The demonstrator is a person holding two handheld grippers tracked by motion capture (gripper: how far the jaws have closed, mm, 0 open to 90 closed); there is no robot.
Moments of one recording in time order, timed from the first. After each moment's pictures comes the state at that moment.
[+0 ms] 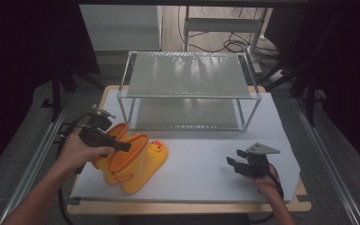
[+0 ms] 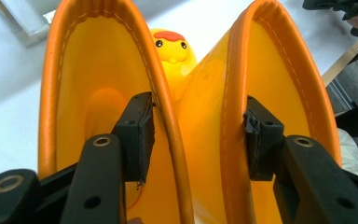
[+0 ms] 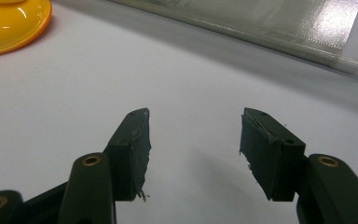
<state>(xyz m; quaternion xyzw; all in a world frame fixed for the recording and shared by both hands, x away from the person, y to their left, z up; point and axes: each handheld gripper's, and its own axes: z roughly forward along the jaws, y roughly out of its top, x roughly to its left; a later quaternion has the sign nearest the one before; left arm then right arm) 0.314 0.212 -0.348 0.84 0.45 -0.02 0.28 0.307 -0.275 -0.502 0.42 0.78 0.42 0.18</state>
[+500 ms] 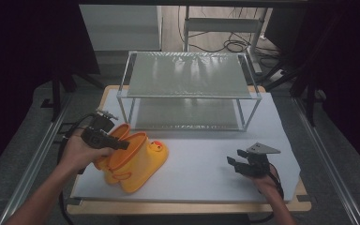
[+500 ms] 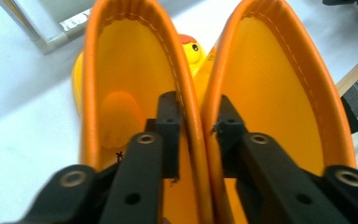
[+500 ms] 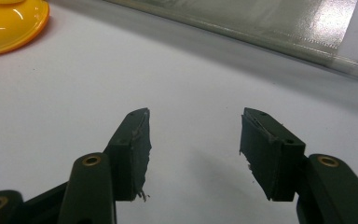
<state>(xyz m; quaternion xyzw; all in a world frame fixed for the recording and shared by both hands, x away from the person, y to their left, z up) 0.311 0.205 -0.351 0.85 0.45 0.01 0.28 0.307 -0.276 -0.501 0.42 0.78 0.42 0.18</state>
